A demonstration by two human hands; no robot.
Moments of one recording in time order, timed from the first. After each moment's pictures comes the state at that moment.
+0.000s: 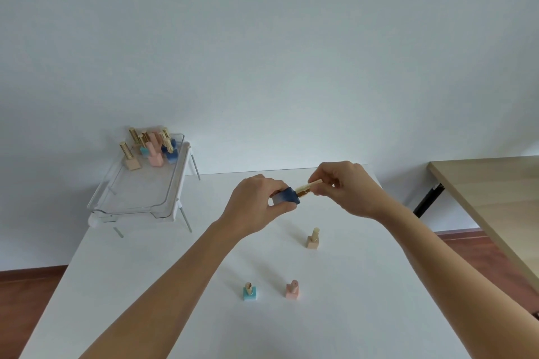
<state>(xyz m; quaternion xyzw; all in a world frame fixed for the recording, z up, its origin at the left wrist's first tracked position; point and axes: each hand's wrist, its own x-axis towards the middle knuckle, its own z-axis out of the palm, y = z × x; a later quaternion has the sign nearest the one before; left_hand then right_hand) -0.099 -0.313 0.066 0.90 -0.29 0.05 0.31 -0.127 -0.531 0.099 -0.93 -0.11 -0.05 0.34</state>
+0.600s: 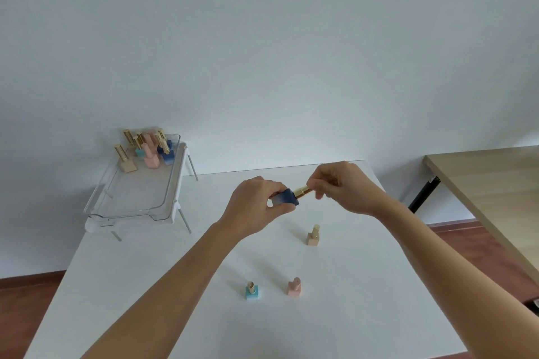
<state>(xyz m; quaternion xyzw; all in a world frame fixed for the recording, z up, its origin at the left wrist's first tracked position) -0.096 -0.310 0.060 0.90 -0.30 0.03 0.31 -0.123 -0.529 0.089 -0.92 -0.09 -0.02 0.39</state>
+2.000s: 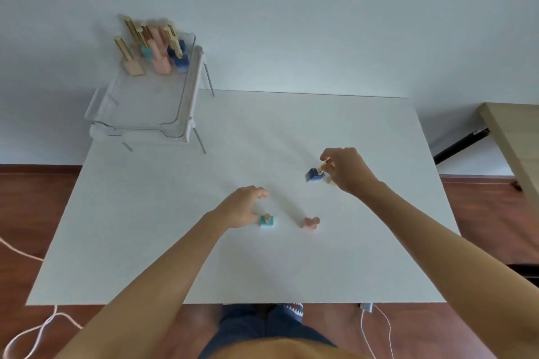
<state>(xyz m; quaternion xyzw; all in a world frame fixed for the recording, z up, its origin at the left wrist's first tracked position) -0.114 -0.232 -0.120 0.89 -0.16 -0.31 0.28 -0.087 -0.497 -0.064 -0.98 0.01 0.09 0.18</state>
